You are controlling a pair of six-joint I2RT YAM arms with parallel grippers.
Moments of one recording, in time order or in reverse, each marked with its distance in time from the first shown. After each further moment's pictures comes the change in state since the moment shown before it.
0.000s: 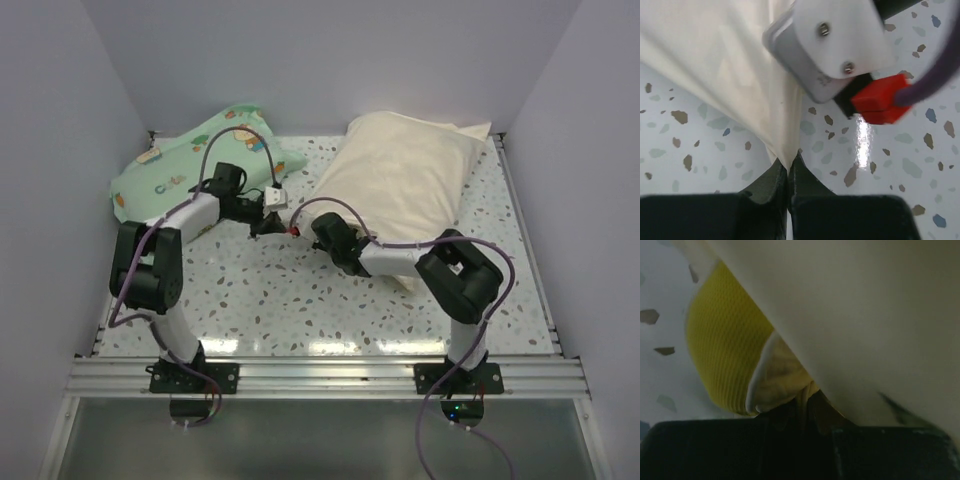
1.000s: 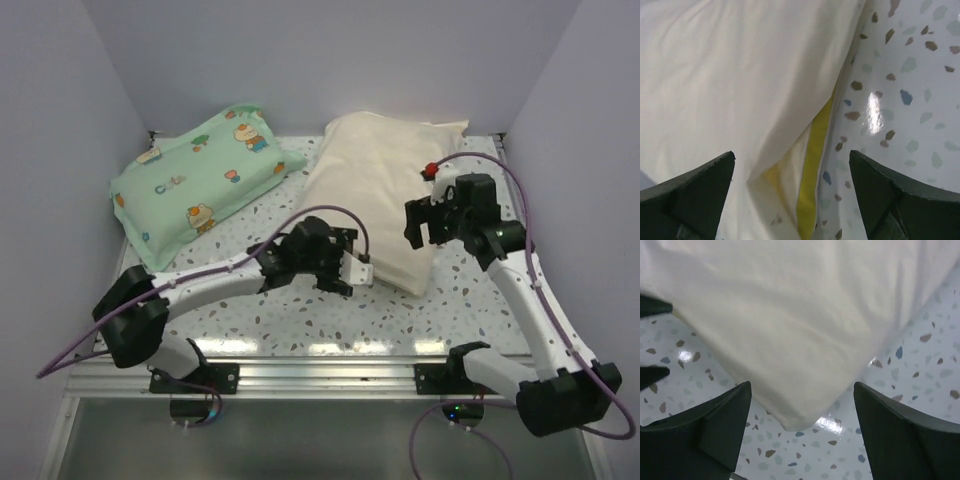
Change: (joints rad) left arm -0.615 -0.405 -0.237 0.344 -0.665 -0.166; right arm -0.495 -0.842 0.054 -0.787 -0.613 0.467
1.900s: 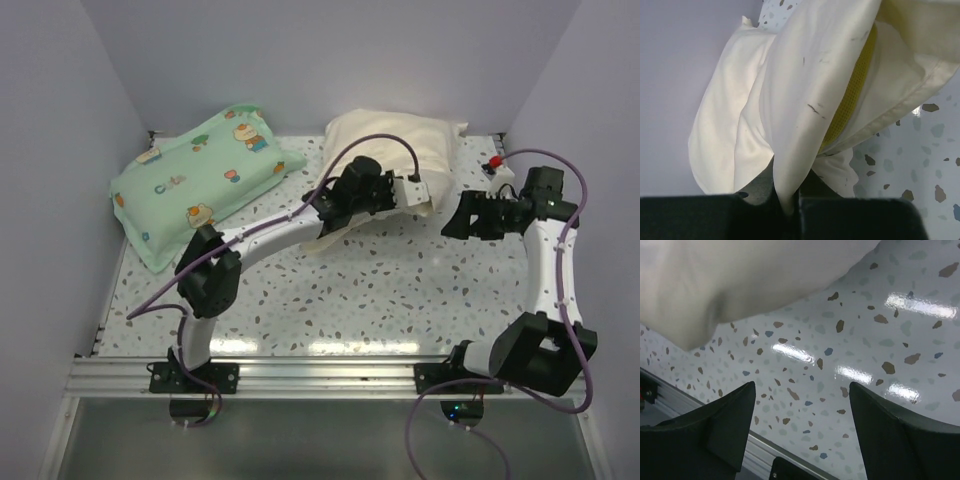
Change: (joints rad) left arm -0.088 0.609 0.726 0.079 -0.241 -0.144; right arm -0.656 0.273 0.123 -0.282 -0.512 -0.134
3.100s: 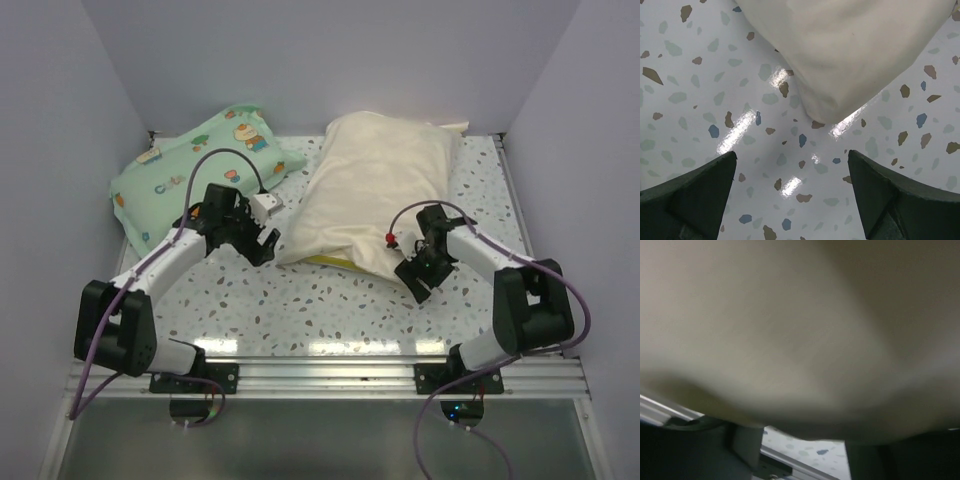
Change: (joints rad) left arm 0.632 -0.625 -0.759 -0.400 0.349 -0.269; right arm 0.547 0.193 -0.341 0.089 0.517 -0.328
